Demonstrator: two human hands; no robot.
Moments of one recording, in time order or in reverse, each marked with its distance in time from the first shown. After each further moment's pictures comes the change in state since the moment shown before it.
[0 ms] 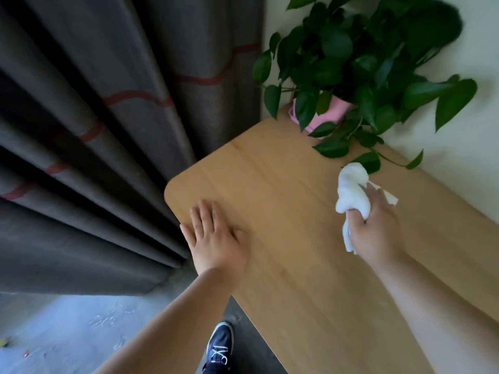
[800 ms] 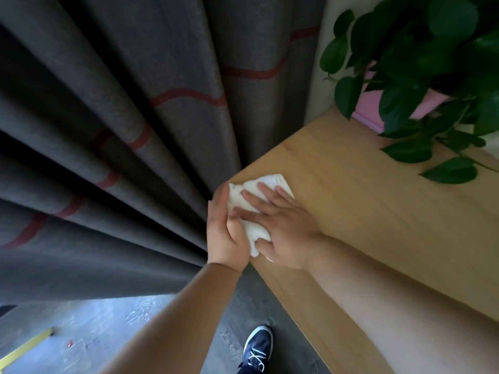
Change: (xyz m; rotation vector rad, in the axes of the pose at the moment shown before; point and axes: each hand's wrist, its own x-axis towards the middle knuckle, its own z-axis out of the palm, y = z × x) left_hand 0.089 -0.079 -0.029 -0.867 0.159 0.184; right_hand 0.001 -0.178 0.175 -0.355 -0.623 -0.851
